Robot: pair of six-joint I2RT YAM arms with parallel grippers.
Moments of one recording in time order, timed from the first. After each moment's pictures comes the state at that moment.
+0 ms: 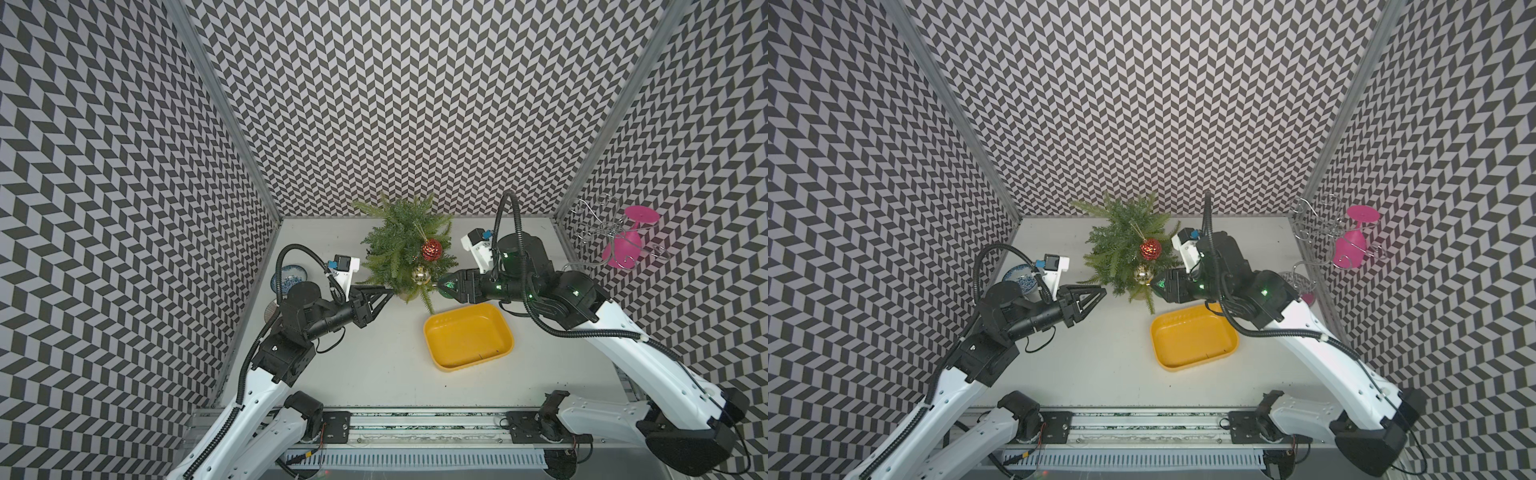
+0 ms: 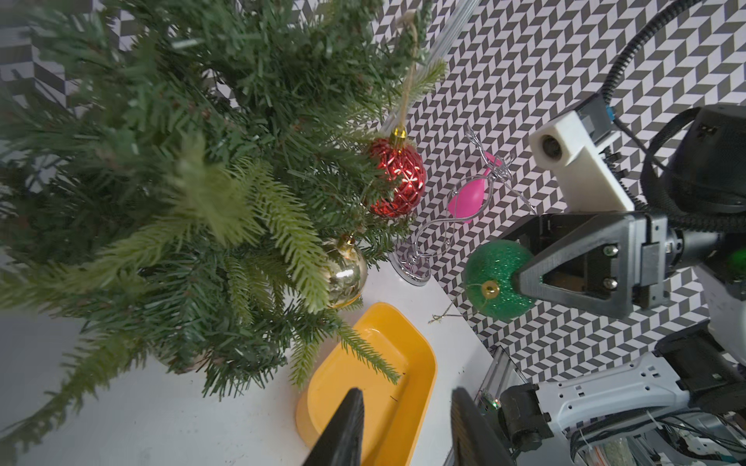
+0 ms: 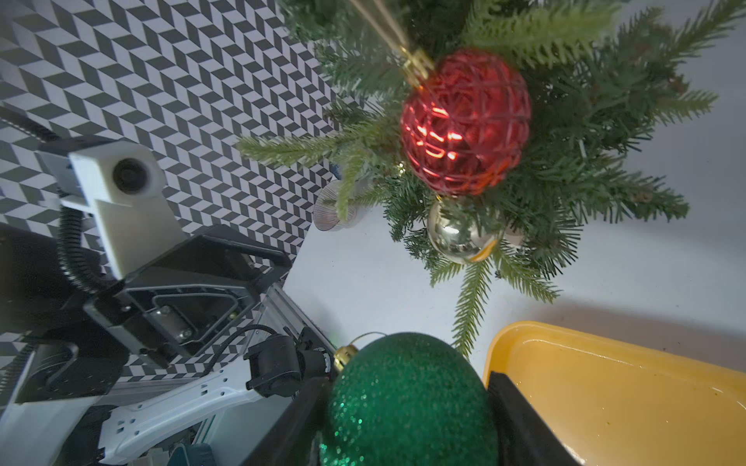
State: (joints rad) left arm -0.44 0.72 0.74 -0.18 0.55 -0.57; right arm 0.73 1.21 1.41 -0.80 -0.28 0.52
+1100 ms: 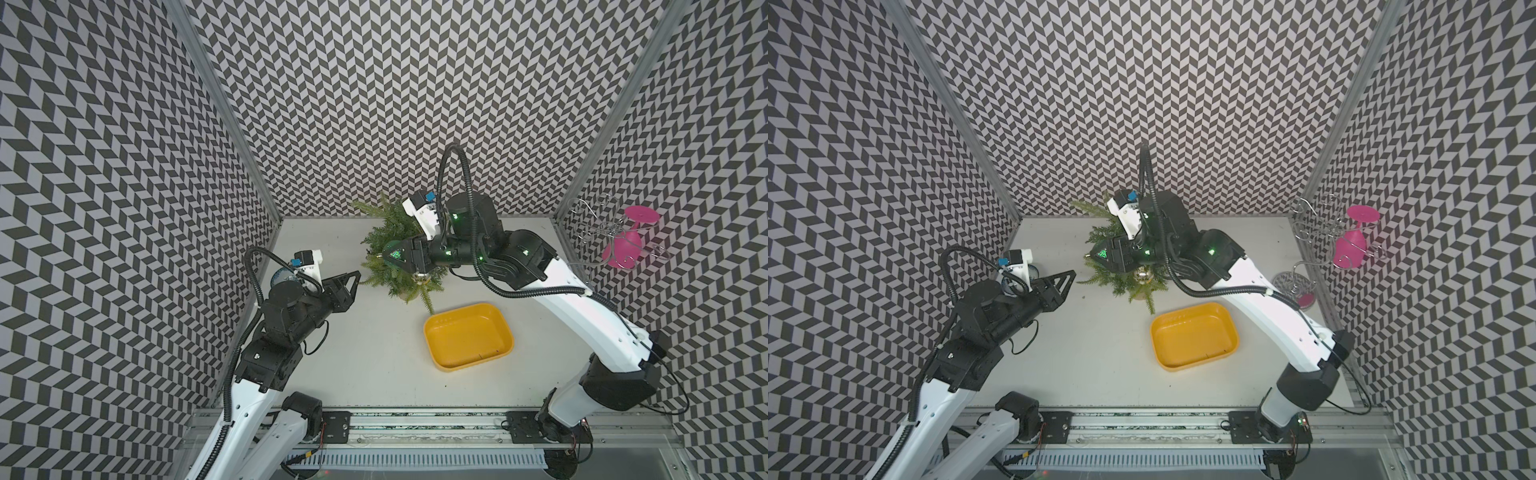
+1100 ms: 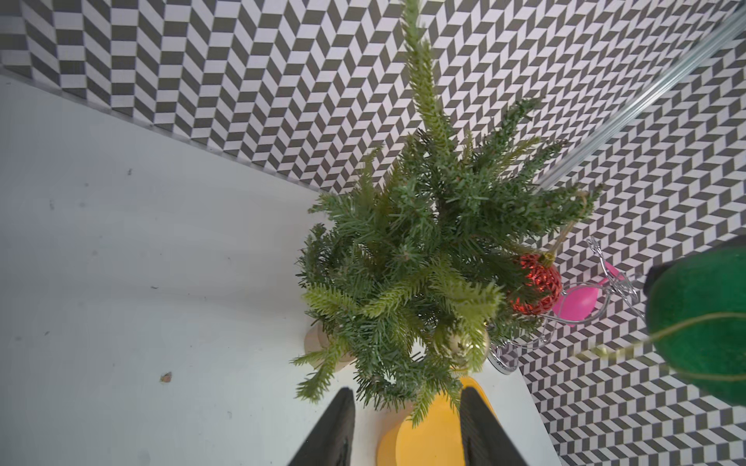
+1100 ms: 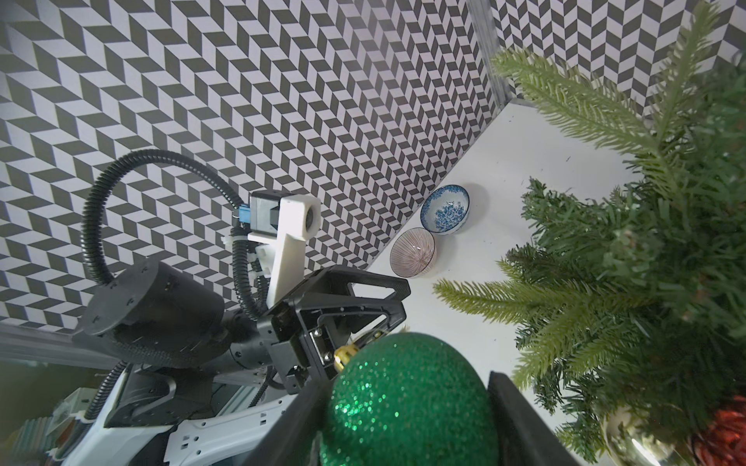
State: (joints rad) left arm -0.32 0.66 0.82 -0.38 0.19 -0.63; right arm 0.87 1.63 1.99 -0.81 -0.31 0.43
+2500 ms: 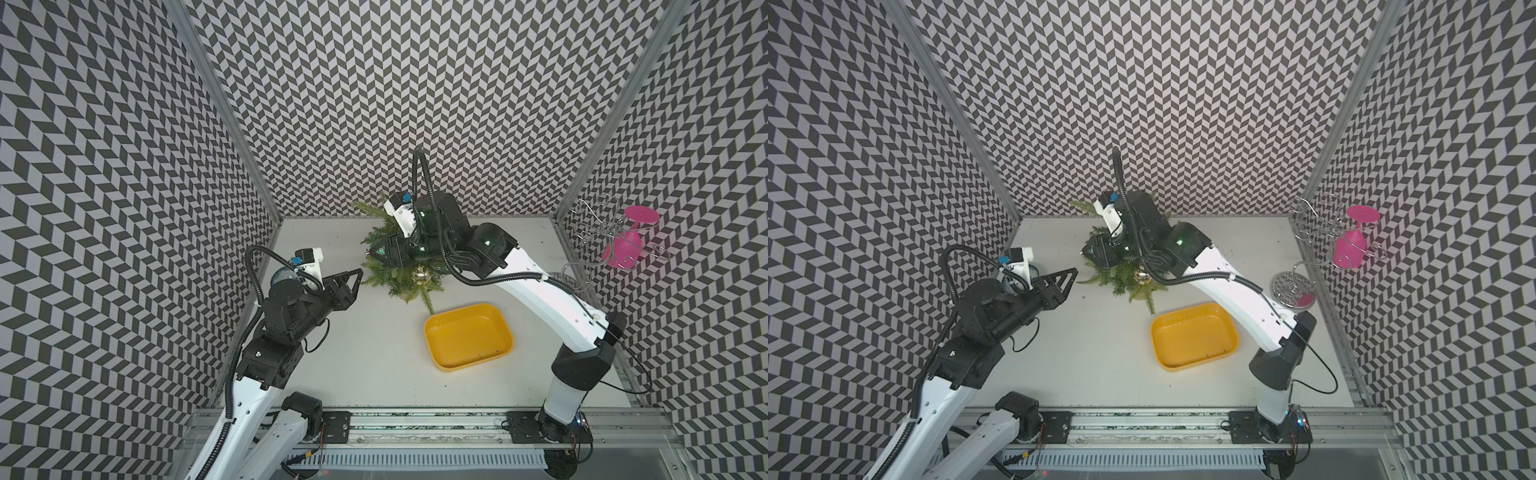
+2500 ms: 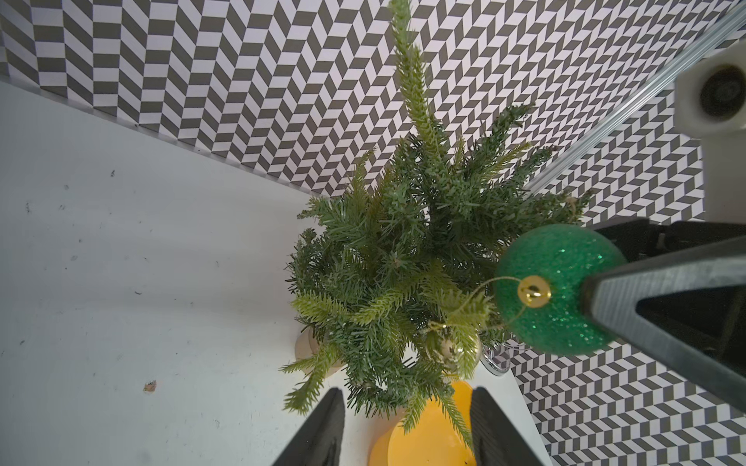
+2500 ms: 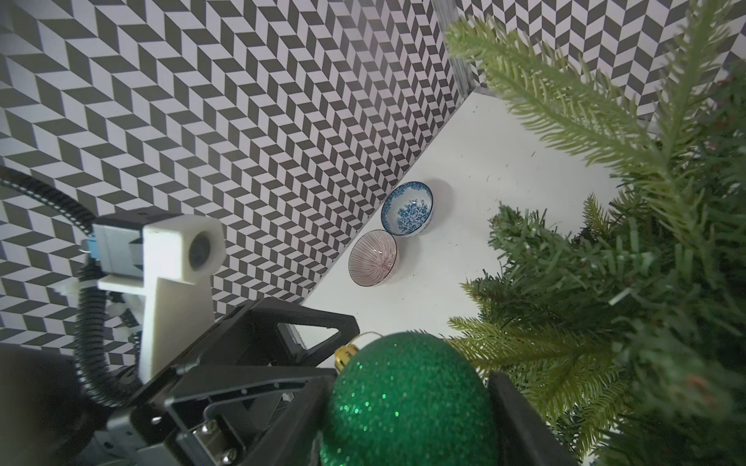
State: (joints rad) left arm -0.31 0.68 0.82 -0.33 0.24 -0.64; right arm 0.88 1.80 2.11 -0.84 -0.20 0.40
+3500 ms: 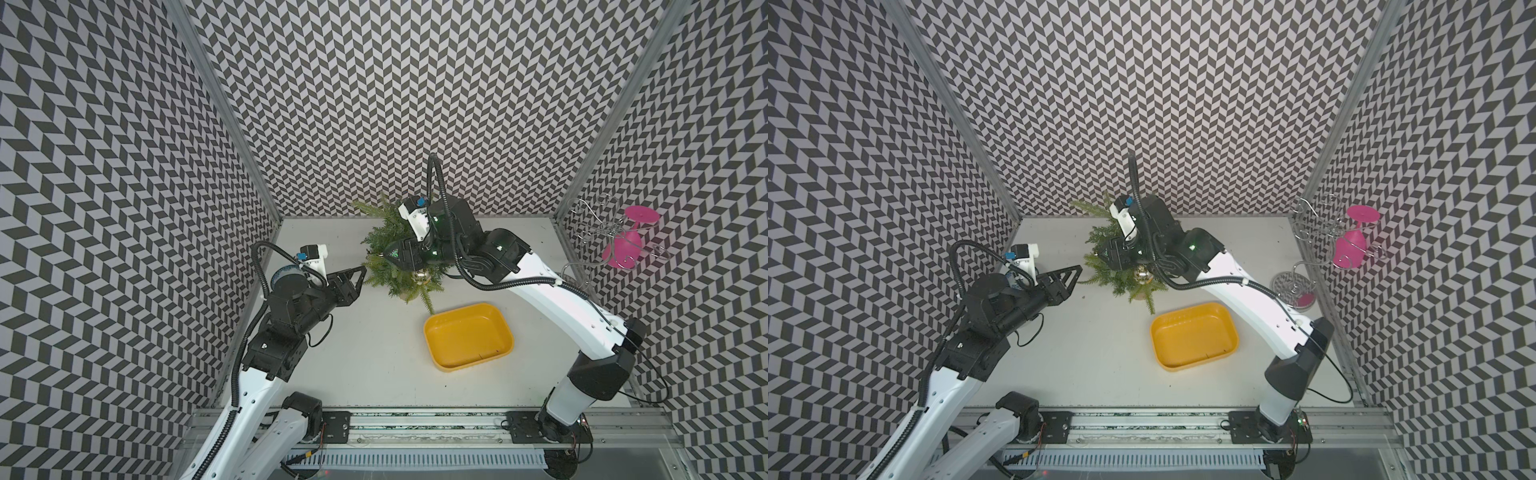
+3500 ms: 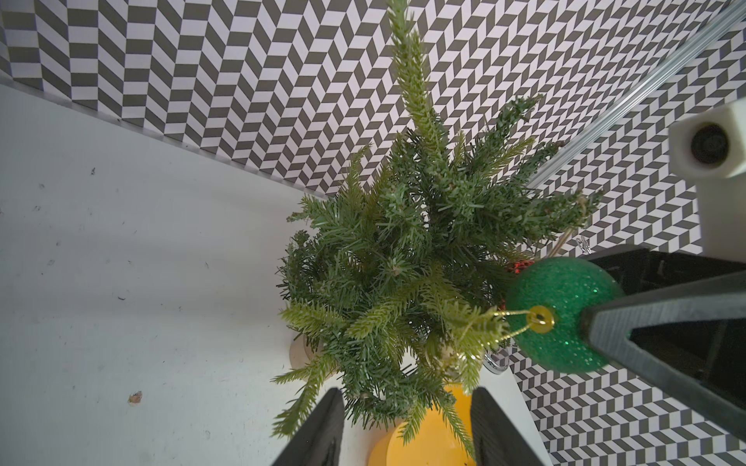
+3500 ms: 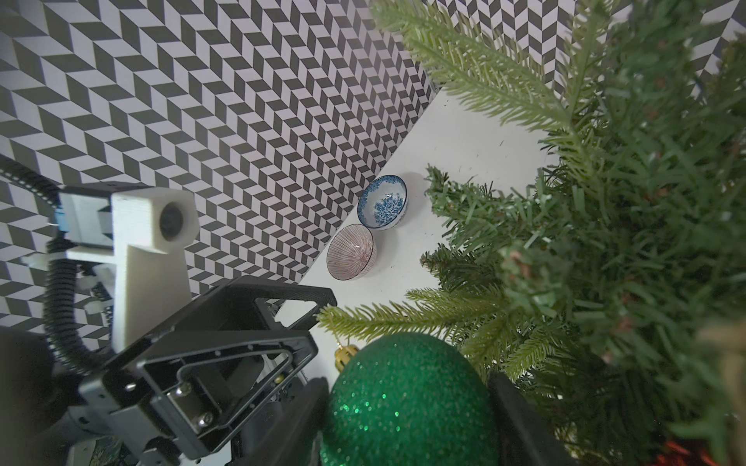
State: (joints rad) left arm -0.31 0.73 0.82 -0.28 0.26 -0.64; right arm 0.85 1.69 1.94 -0.80 -0.18 0.40
